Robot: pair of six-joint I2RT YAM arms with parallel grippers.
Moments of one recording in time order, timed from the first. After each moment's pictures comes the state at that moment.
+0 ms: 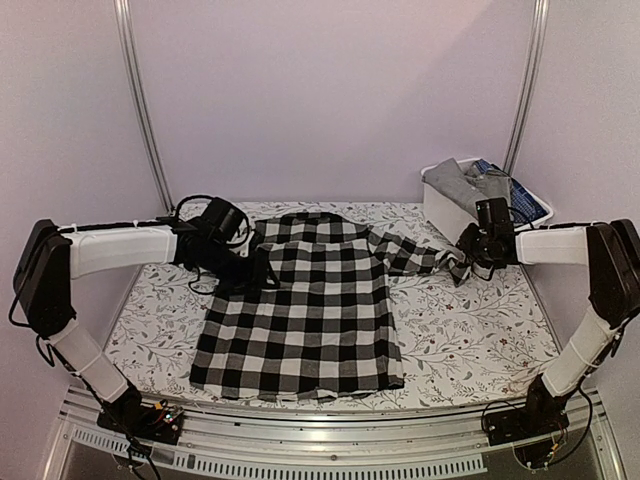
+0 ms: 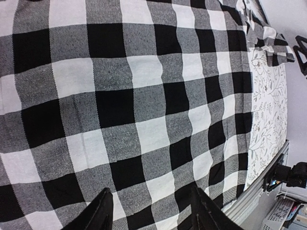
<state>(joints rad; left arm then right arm) -0.58 1.61 1.07 -0.47 0.30 -0.58 0.21 1.64 0.93 -0.03 0.23 0.78</state>
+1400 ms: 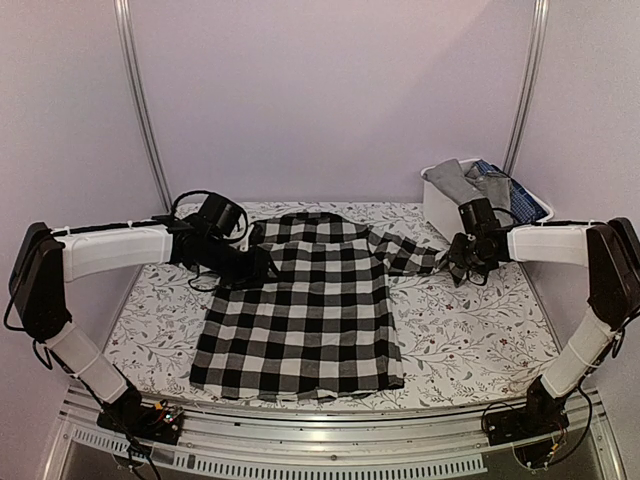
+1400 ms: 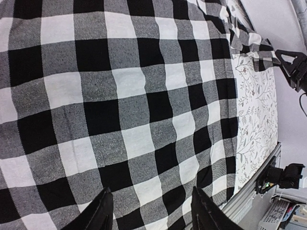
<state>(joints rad) -0.59 1.58 1.07 -0.43 0.30 -0.60 0.31 1.64 0.99 -0.24 0.35 0.68</state>
